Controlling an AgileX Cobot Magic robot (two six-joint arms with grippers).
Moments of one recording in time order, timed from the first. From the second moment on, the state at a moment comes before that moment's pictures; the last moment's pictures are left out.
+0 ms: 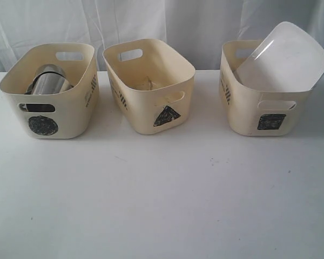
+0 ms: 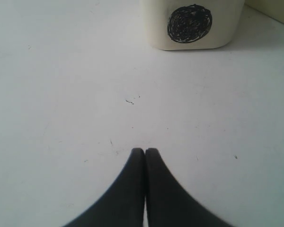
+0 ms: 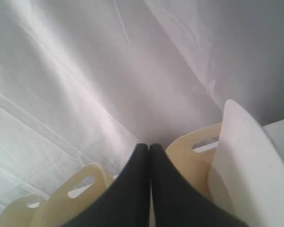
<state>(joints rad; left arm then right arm) -0.05 0.00 0.02 0.06 0.44 -0.03 -0.39 1.51 -1.26 1.46 0.52 -0.99</state>
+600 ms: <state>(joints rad) -0.05 0.00 0.02 0.06 0.44 -0.03 0.13 0.53 -0.72 1.46 0.12 -1.06</state>
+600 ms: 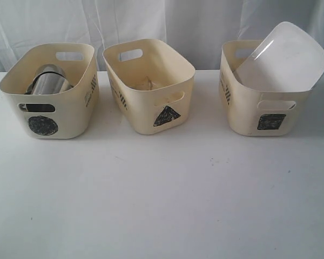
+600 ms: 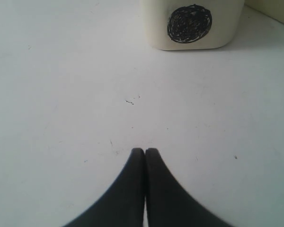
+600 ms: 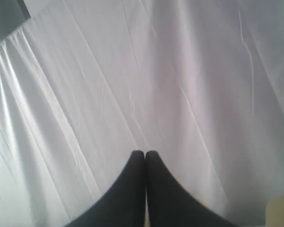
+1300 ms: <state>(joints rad) -0.05 0.00 0.02 0.06 0.44 -0.03 0.14 0.40 -0.70 1.35 -0.11 -1.49</state>
